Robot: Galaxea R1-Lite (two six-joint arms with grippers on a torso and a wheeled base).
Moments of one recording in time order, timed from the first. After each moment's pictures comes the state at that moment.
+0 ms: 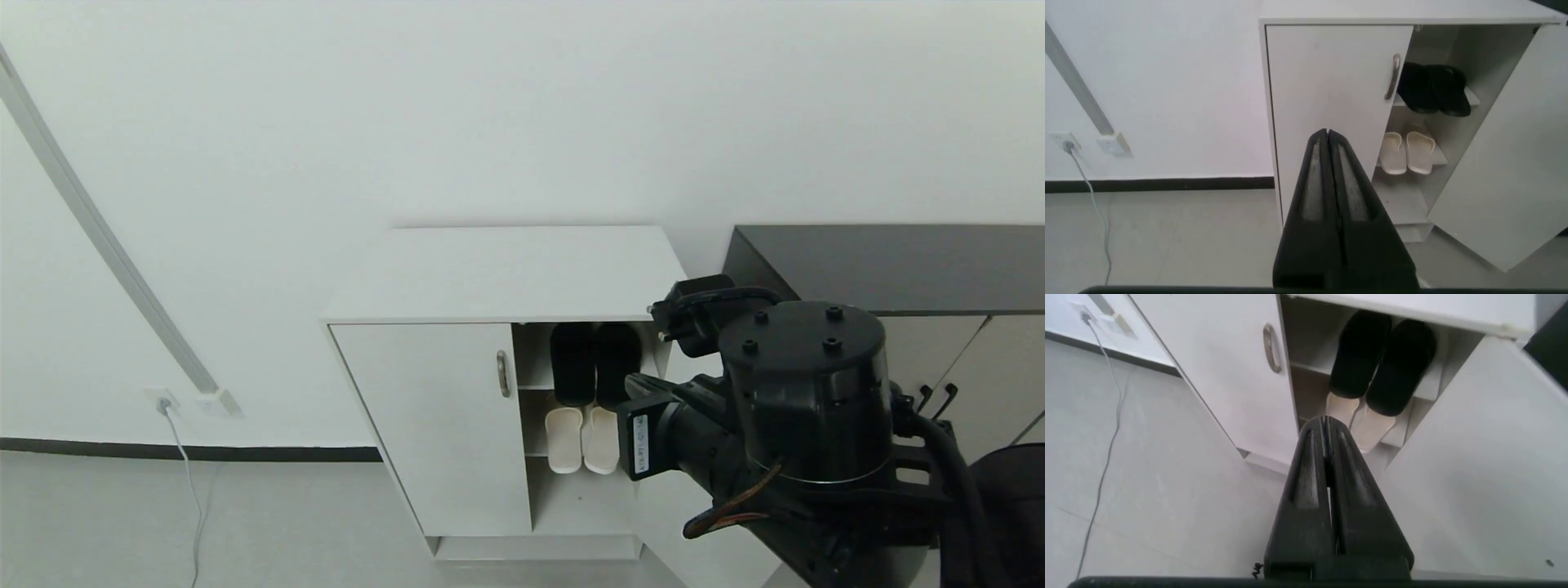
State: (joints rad) left arm 0.00 0.00 0.00 0.00 0.01 0.00; right arm 1.02 1.67 -0.92 -0.44 -0.63 0.25
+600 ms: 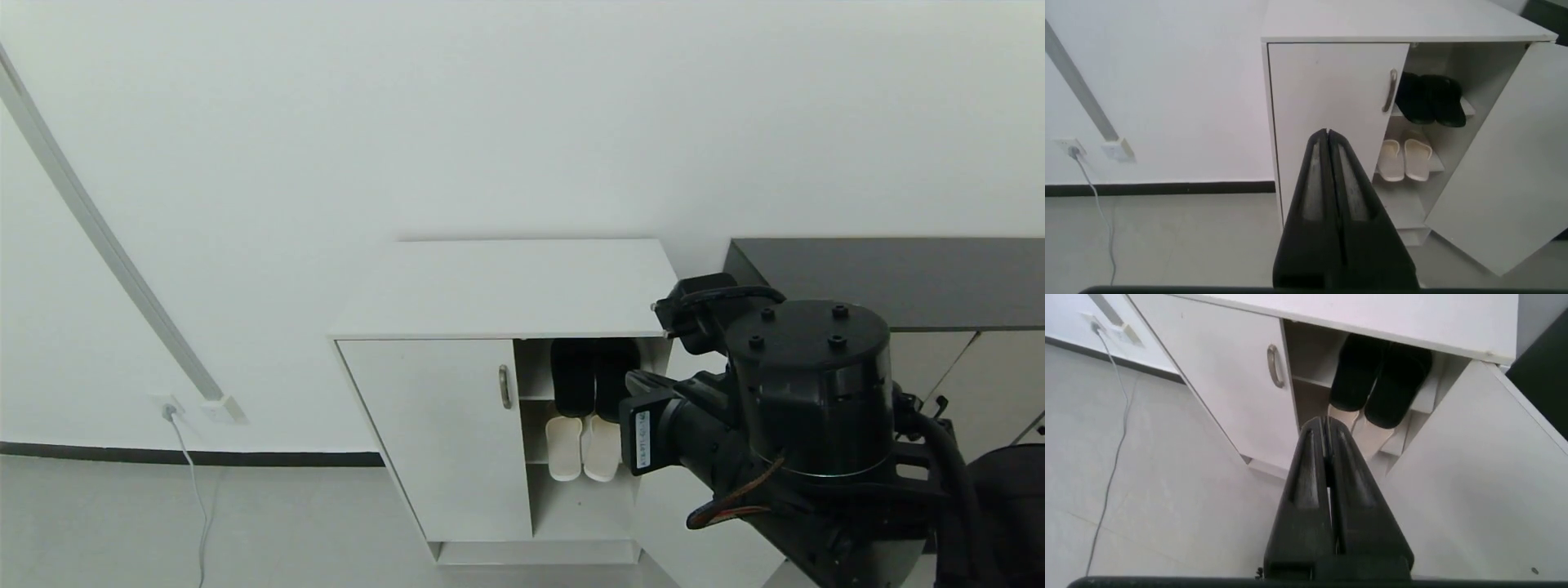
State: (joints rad) left arm 0.00 0.00 0.00 0.00 0.01 0.00; right arm 1.01 1.67 -0.90 -0.48 -0.61 0.23
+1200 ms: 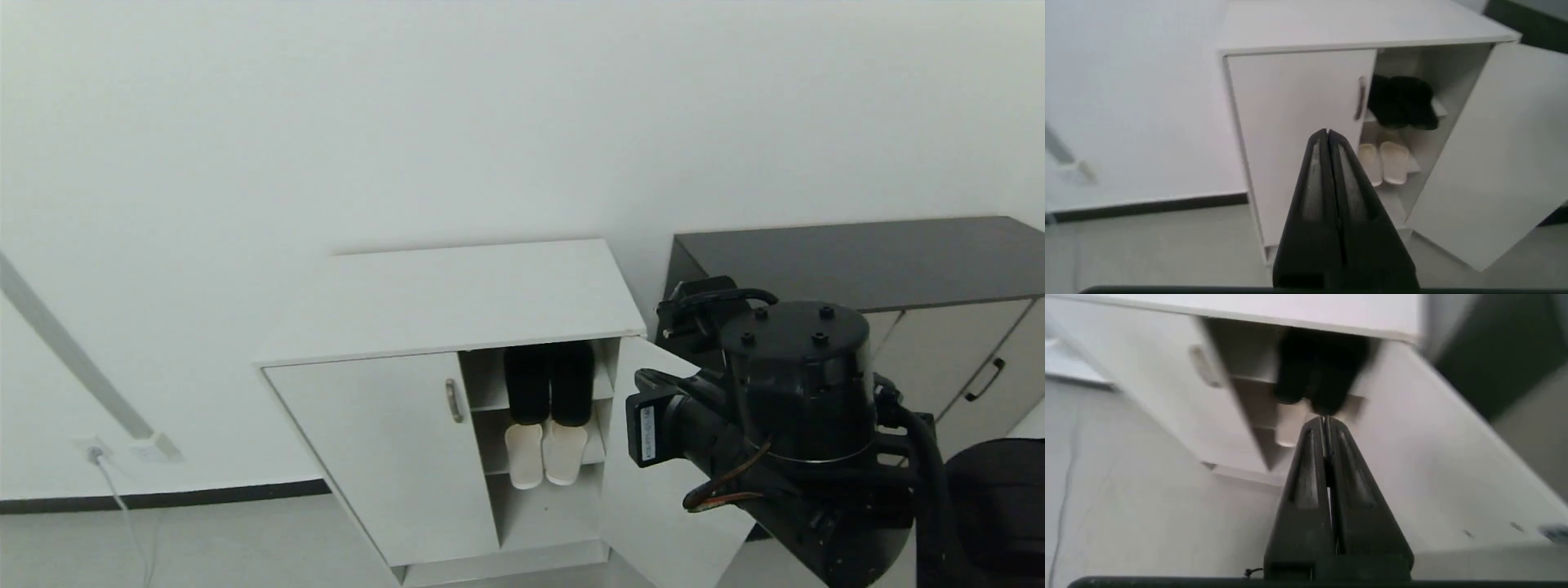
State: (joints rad) left arm 0.00 0.00 0.00 0.00 0.01 0.00; right arm 0.98 1.69 -0.89 -0.50 -0.61 0.21
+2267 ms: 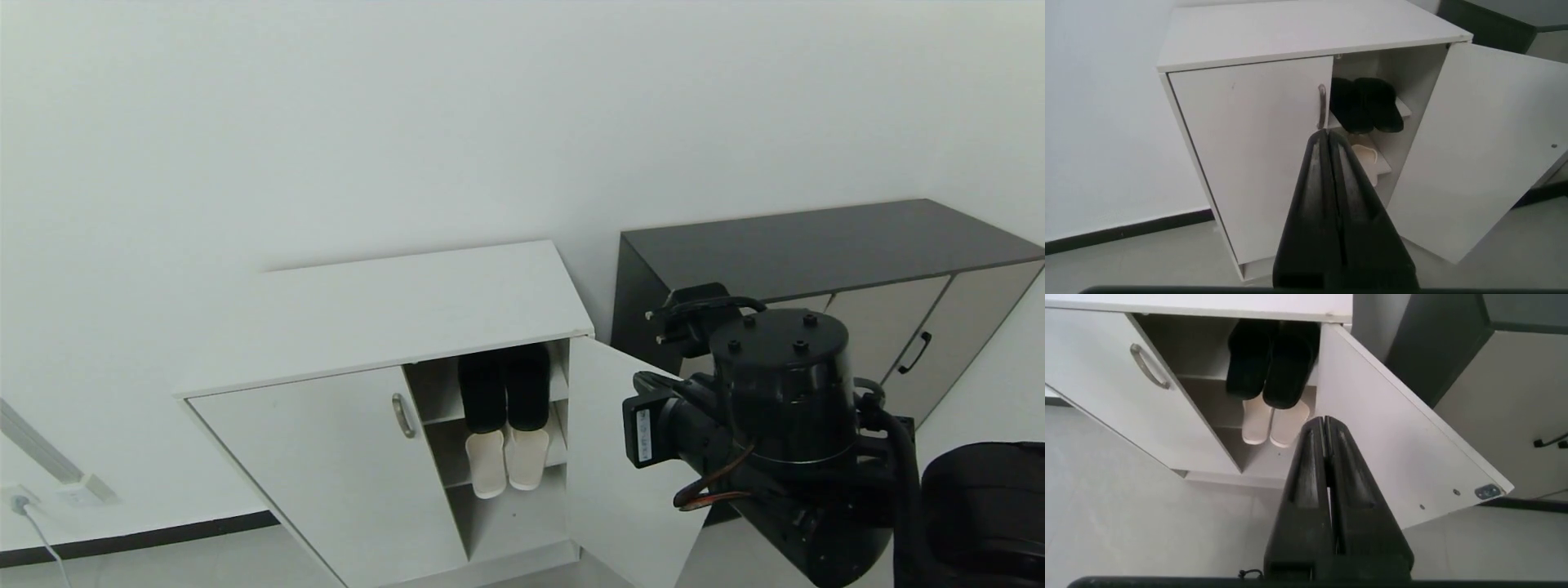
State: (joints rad) left arm 0.00 0.00 0.00 0.00 0.01 0.00; right arm 0.96 1.72 -0.88 -0.53 -0.61 0.20
